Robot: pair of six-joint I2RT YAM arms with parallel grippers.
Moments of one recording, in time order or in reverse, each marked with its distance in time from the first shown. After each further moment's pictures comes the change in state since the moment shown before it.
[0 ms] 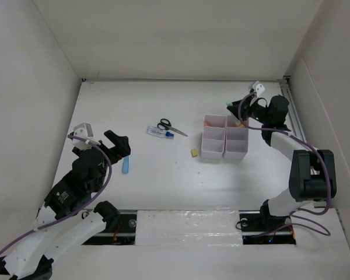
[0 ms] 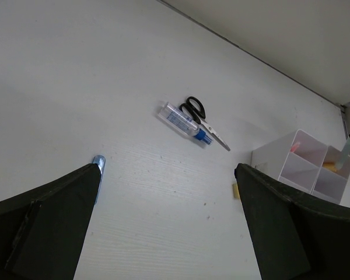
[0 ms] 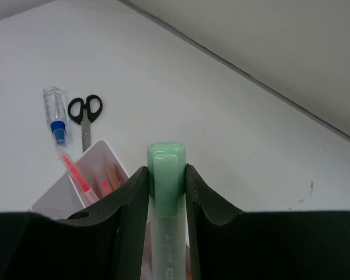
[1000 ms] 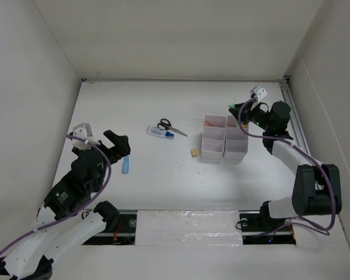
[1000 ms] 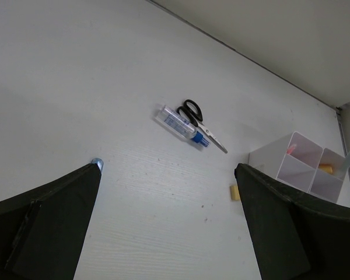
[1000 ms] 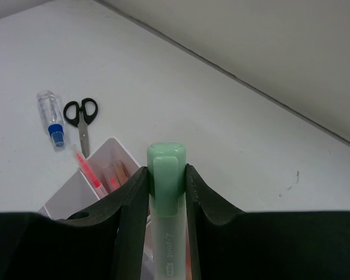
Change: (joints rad) left arm 0.000 -0.006 0.000 0.016 0.001 0.008; right arm 0.025 -0.153 -0.099 -0.022 0.108 -0.009
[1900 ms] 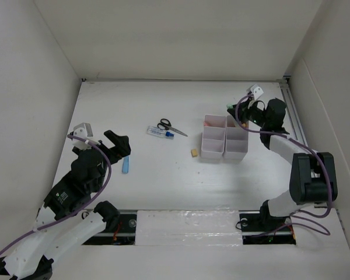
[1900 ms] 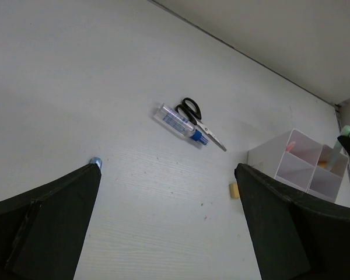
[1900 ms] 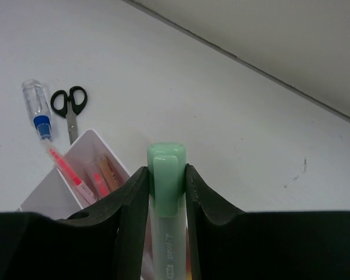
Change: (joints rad) left arm 0.000 0.001 0.000 0.000 0.011 0.003; right arm 0.003 0.113 0.051 -0.013 0.012 -0.010
